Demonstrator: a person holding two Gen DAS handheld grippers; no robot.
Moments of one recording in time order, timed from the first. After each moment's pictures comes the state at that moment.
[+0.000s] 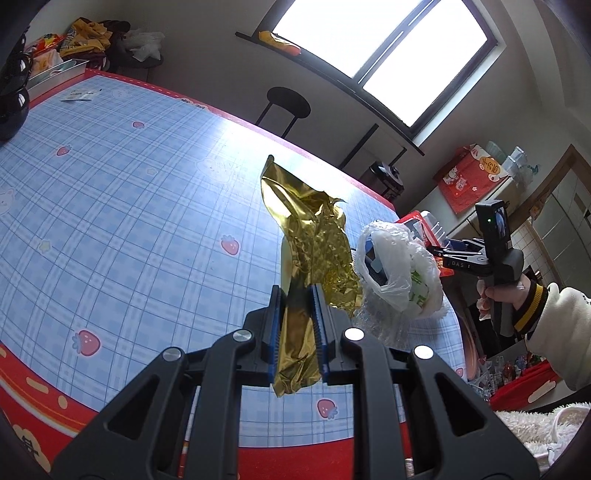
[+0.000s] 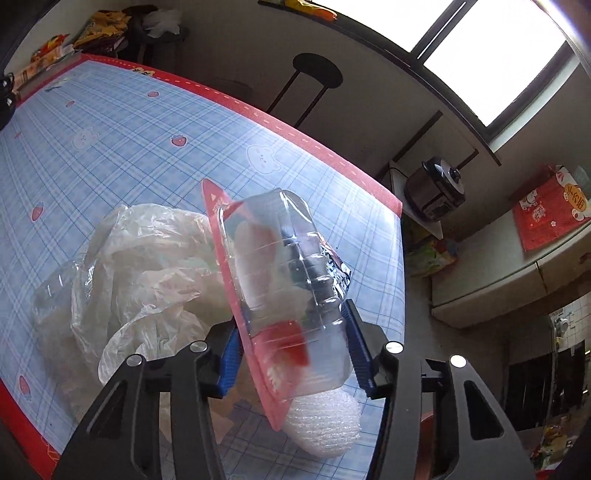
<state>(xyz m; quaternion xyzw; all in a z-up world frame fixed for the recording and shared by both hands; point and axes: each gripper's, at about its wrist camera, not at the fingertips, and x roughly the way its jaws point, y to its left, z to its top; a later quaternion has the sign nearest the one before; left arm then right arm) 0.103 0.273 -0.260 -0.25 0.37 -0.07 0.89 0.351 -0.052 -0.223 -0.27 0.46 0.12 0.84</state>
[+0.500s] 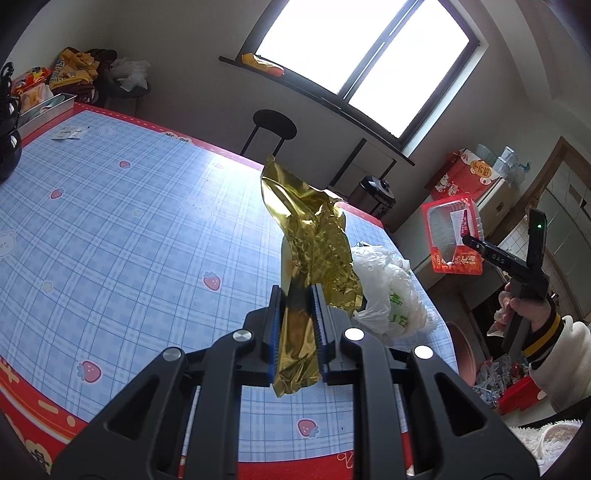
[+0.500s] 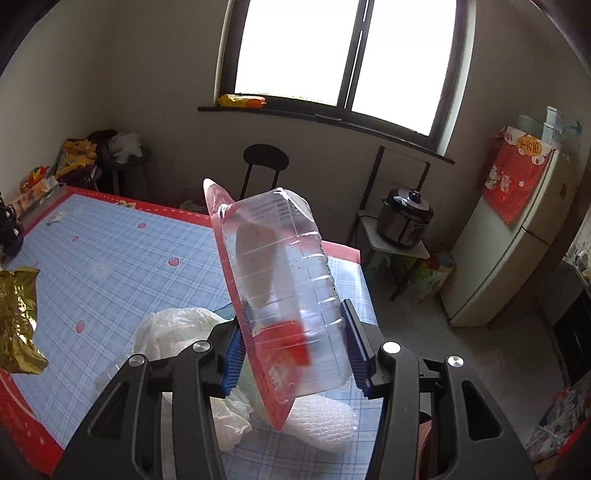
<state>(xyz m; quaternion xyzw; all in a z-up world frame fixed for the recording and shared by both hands) 0.107 0.258 -0.215 -0.23 0.33 -0.07 0.91 0.297 -0.116 -0.123 -0.09 0.33 0.09 0.94</state>
